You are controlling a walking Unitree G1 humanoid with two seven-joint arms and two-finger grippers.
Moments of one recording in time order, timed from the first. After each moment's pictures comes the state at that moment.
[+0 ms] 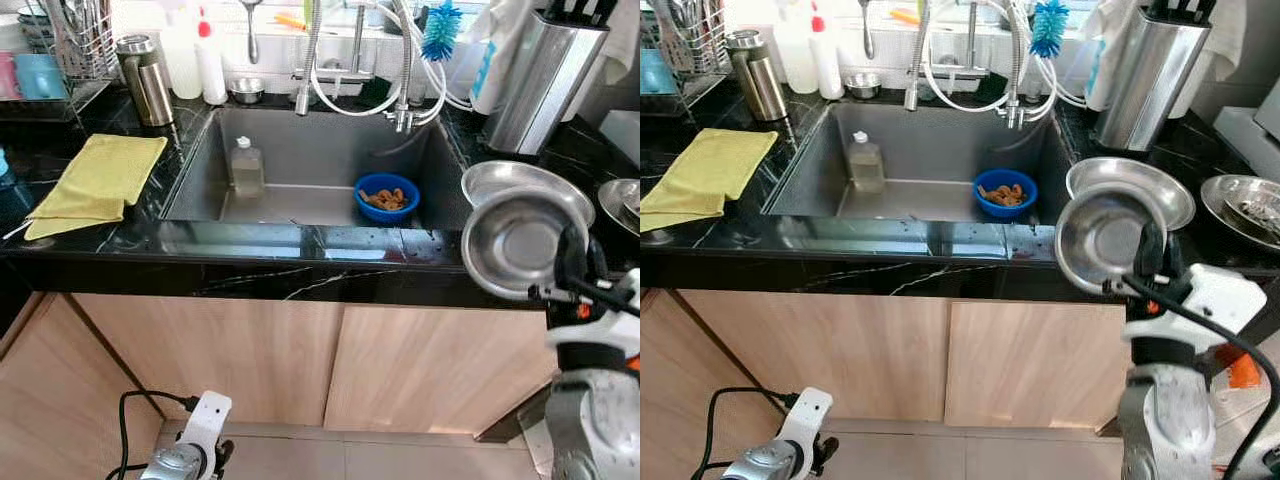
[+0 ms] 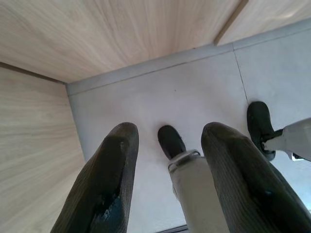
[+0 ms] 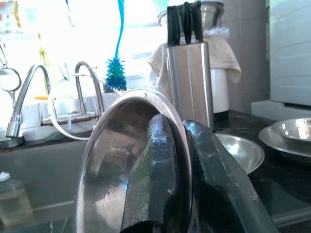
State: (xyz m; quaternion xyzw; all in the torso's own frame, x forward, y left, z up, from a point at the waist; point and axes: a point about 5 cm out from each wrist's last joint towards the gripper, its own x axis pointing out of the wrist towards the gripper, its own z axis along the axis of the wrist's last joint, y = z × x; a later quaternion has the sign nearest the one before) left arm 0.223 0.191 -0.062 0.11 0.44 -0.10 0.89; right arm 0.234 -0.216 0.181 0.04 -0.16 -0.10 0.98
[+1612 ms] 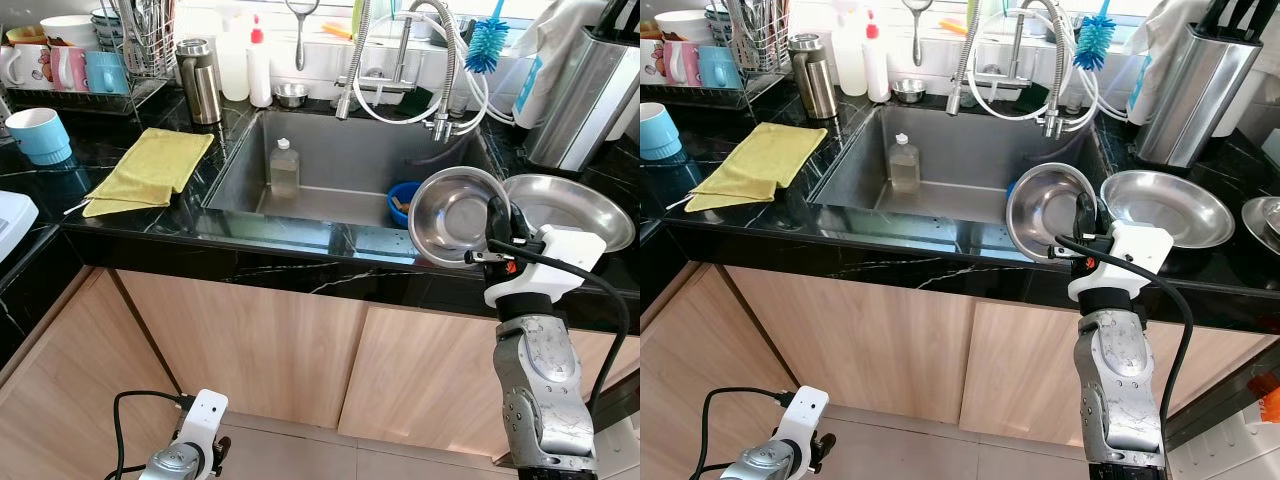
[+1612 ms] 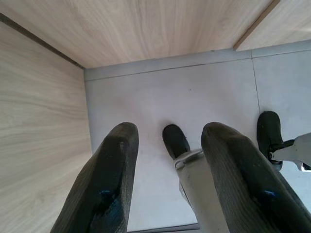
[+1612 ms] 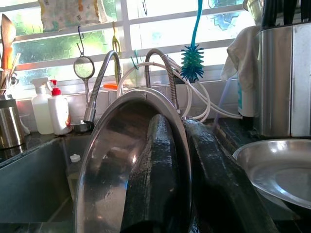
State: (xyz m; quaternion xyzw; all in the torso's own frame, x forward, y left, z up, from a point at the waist) left arm 0.223 0.194 -0.061 0.11 0.43 -0.09 0.89; right arm 0.285 -0.188 0.176 0.03 -0.15 -0.02 0.99
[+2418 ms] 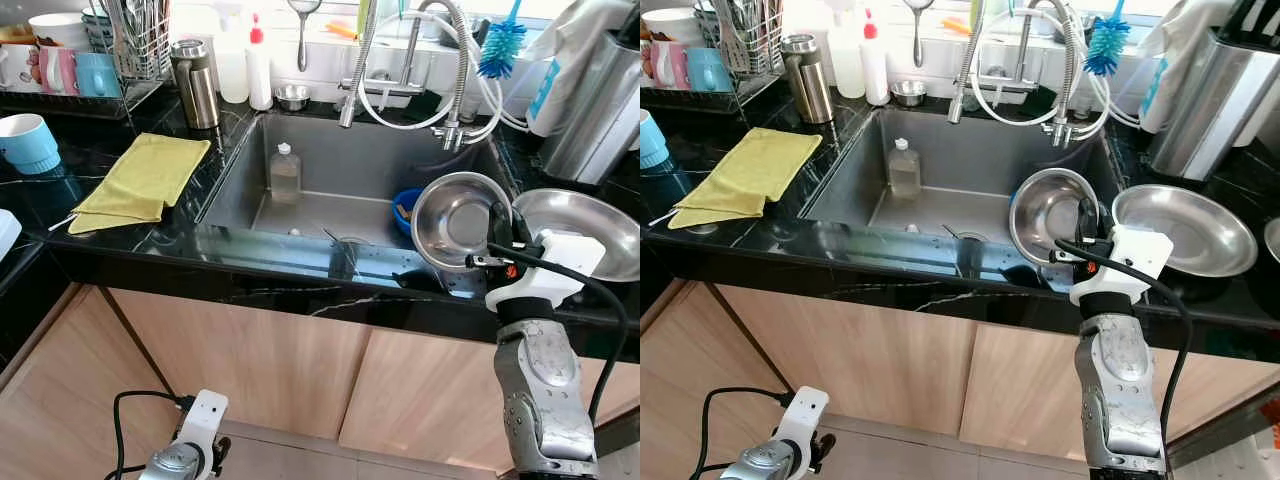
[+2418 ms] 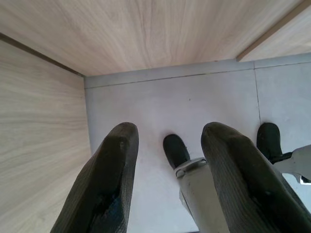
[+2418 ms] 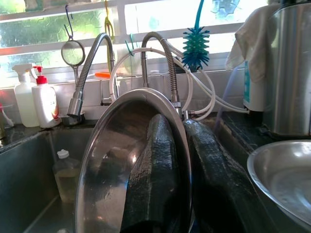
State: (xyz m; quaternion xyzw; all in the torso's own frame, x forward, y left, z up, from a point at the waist) left arm 0.223 0.194 -0.061 0.11 0.43 -0.09 0.89; right arm 0.282 -0.191 0.170 0.03 -0.14 -0.04 0.99
